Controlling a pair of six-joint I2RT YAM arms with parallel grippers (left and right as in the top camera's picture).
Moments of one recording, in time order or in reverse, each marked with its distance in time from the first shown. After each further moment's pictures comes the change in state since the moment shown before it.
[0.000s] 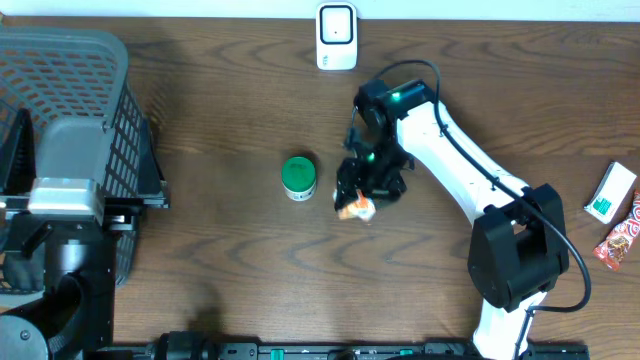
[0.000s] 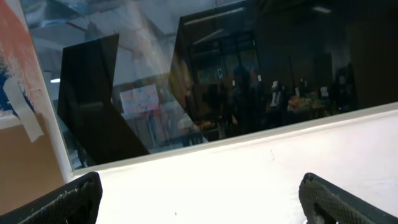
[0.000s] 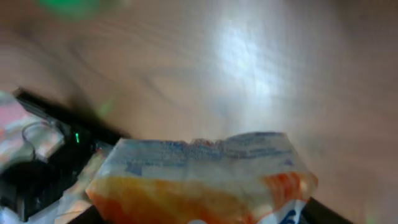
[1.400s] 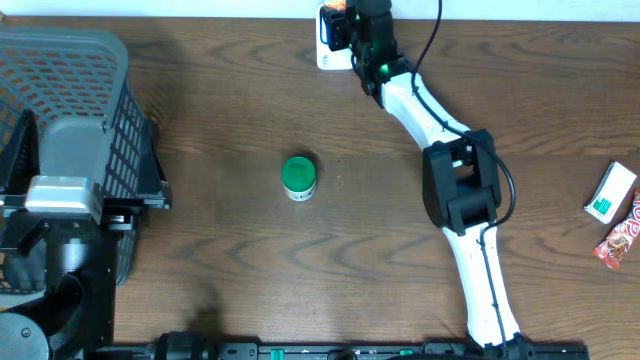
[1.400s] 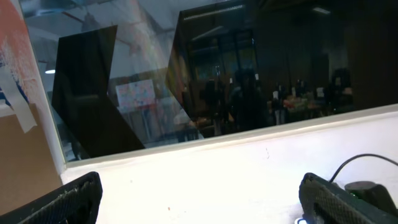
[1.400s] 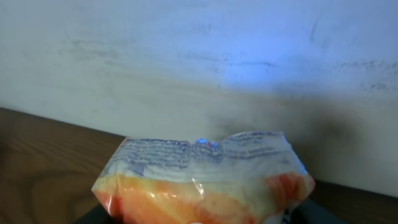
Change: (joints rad) left arm 0.000 0.000 0.000 -0.013 0.000 -0.039; right arm -0.124 0.587 0.504 1.459 0.463 -0.109
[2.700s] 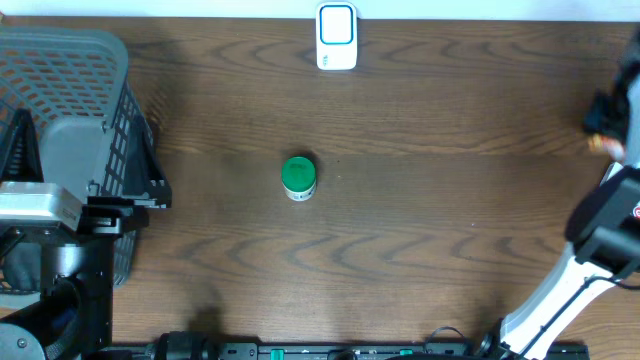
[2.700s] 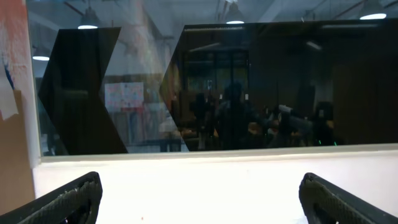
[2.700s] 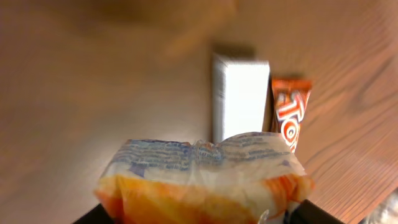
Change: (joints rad) left arm 0.000 0.000 0.000 0.059 0.000 -0.171; right arm -0.817 -0.375 -0.101 -1.411 0.367 -0.028
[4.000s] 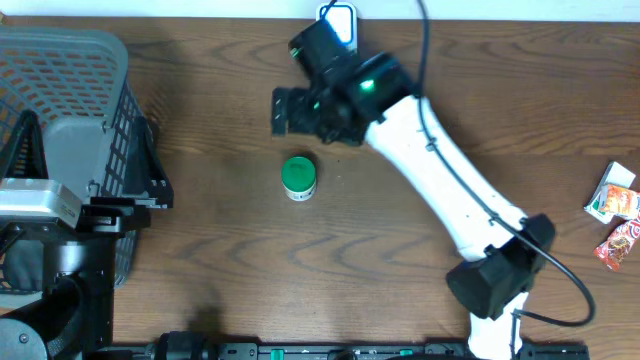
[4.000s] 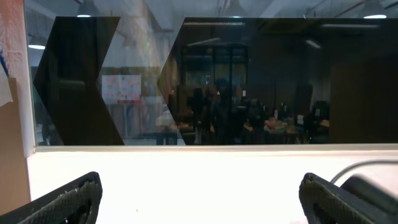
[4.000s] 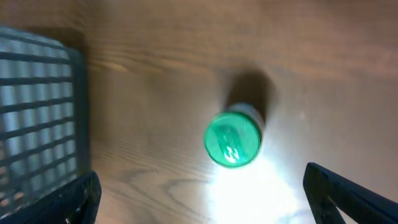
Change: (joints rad) left arm 0.000 0.000 0.000 -0.026 0.000 -0.032; right arm 1.146 -0.166 0.087 0.056 -0.411 0.625
